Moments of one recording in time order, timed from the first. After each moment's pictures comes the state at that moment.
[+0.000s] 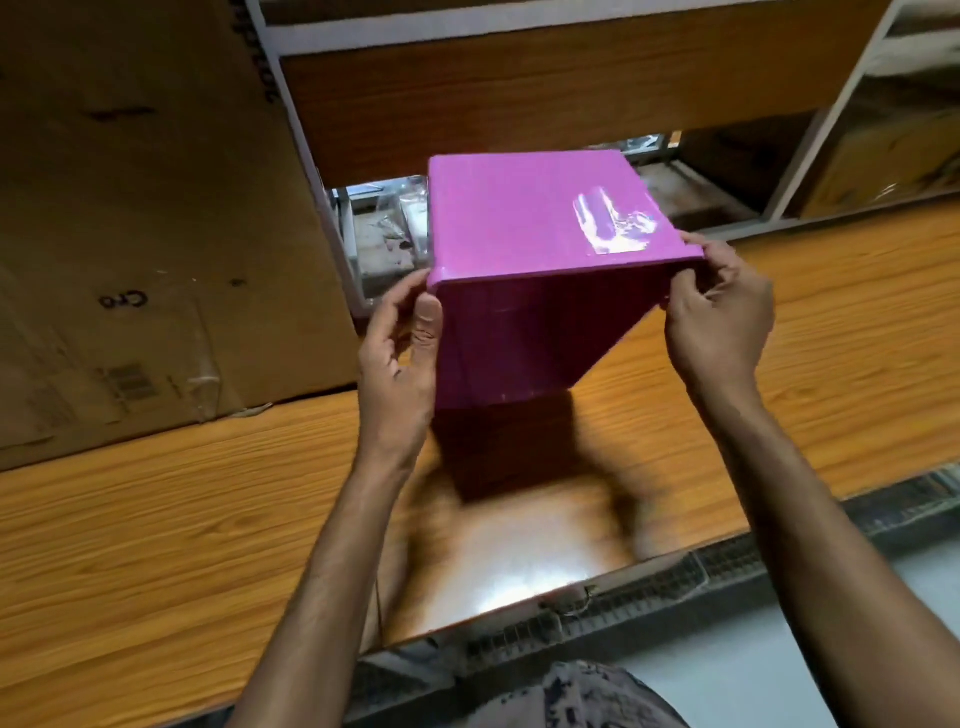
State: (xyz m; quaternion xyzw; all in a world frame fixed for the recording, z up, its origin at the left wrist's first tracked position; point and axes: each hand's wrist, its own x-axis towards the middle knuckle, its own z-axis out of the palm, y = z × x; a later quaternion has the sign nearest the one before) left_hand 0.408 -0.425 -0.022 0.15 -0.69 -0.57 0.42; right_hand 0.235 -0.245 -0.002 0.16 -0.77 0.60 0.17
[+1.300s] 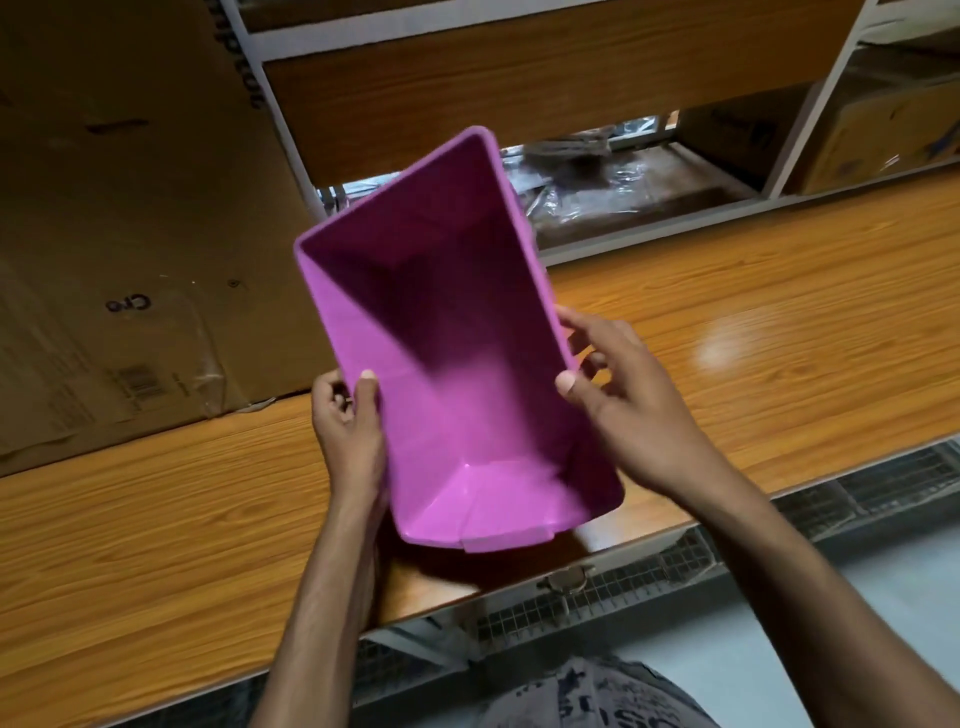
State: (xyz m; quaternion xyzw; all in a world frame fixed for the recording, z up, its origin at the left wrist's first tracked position) left_hand 0.431 -0.447 -0.097 0.34 -0.59 -0.58 0.45; right_hand 0.314 -0.218 -0.018 0.36 -0.77 0.52 -0.08
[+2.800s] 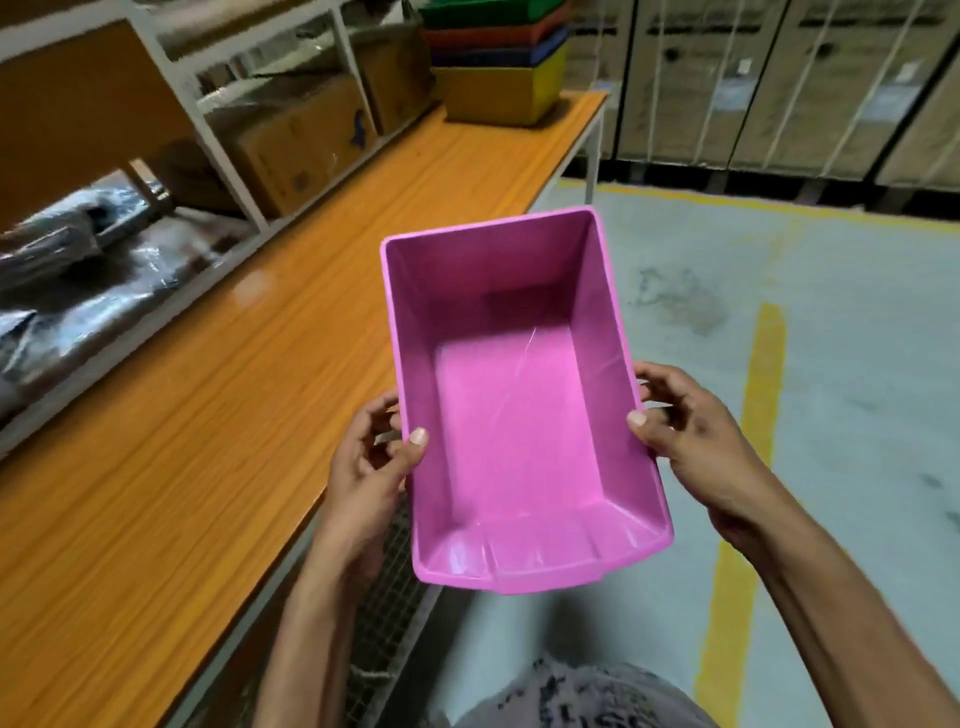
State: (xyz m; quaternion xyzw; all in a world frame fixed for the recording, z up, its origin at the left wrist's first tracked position) left_hand 0.290 0.011 -0.083 0.02 -0.70 -0.71 -0.06; right_hand 0.338 0.302 -0.081 -0.13 -0.71 0.69 0.05
